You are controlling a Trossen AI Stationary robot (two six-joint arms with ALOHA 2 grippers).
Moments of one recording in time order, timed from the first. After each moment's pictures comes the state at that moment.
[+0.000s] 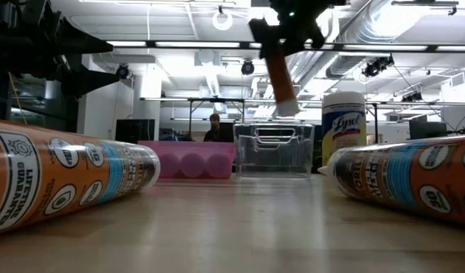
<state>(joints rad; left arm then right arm) -0.16 0.01 0.02 0.05 -0.45 -0.32 -0.20 1.50 1.21 -0.12 0.86 0.20</state>
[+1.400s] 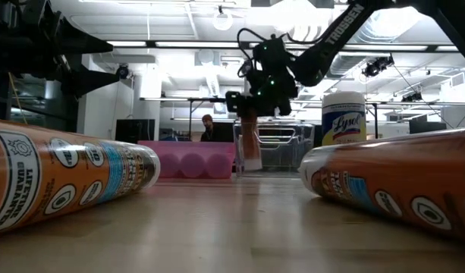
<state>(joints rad) -0.16 0.01 0.02 0.05 -0.45 -0.32 -0.49 1.98 1.21 0.54 0.62 0.14</state>
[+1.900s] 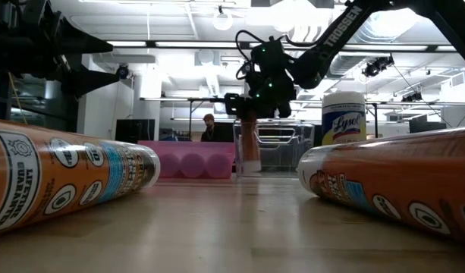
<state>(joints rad) -0.16 0.01 0.02 0.05 -0.45 -0.32 -0.48 2.01 1.22 0.55 0.66 0.15</state>
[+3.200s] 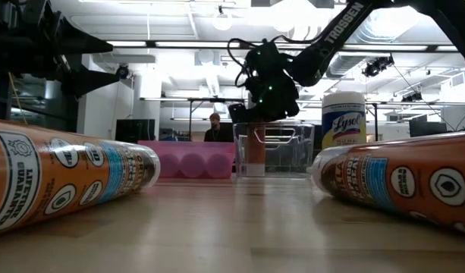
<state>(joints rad) -0.16 0.01 0.02 0.05 -0.45 -0.32 -0.45 2.00 1.21 0.39 0.81 0.11</state>
